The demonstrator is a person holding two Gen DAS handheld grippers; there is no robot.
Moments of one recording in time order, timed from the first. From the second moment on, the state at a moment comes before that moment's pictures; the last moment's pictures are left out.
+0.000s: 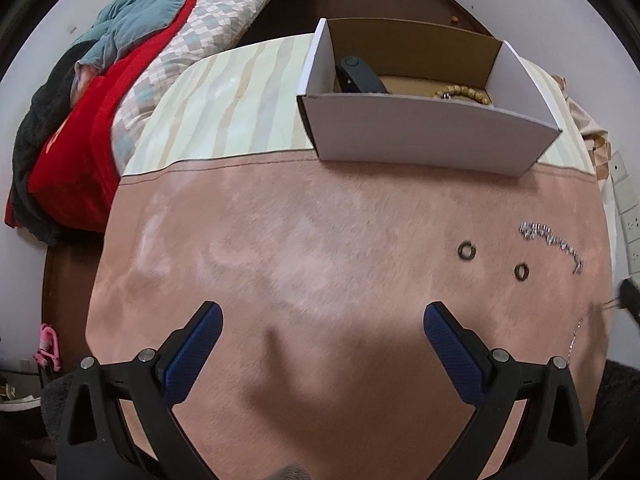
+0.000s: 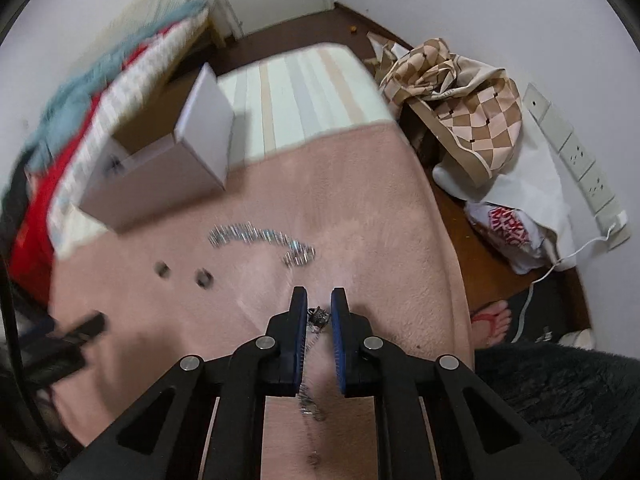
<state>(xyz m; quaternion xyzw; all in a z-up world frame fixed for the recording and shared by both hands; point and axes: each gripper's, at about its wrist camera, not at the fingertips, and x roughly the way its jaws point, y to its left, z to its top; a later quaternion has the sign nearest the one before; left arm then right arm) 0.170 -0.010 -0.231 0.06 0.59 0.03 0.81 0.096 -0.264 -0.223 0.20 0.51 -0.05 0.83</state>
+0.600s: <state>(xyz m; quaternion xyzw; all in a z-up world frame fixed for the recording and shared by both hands) 0.198 -0.053 -0.261 0.04 0.61 -0.04 0.79 0.111 -0.278 -0.222 0.24 0.51 -0.03 0.82</state>
